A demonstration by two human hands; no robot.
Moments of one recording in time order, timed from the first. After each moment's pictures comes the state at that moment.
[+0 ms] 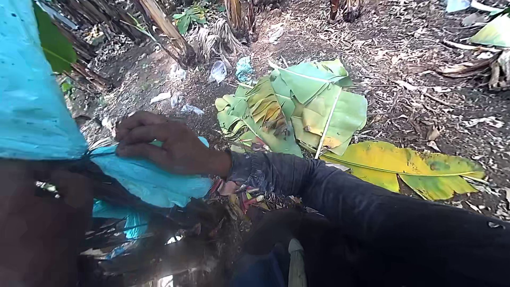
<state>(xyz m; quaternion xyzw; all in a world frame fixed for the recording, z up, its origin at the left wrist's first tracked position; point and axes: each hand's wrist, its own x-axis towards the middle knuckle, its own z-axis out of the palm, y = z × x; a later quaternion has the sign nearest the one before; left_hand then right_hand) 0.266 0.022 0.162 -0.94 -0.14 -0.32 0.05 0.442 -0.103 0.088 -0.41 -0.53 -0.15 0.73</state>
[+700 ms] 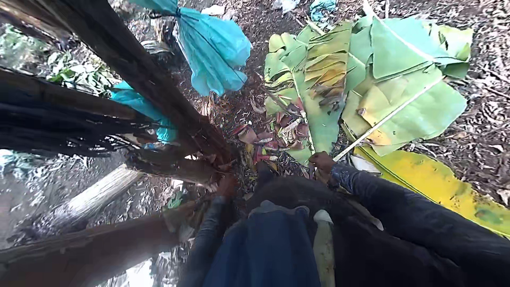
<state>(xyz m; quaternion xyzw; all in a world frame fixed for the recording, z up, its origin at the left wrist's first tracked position) 0.153 -0.004 -0.261 -0.84 -0.34 0.36 -0.23 0.473 -0.325 -0.372 -0.81 -0.11 0.49 0.31</state>
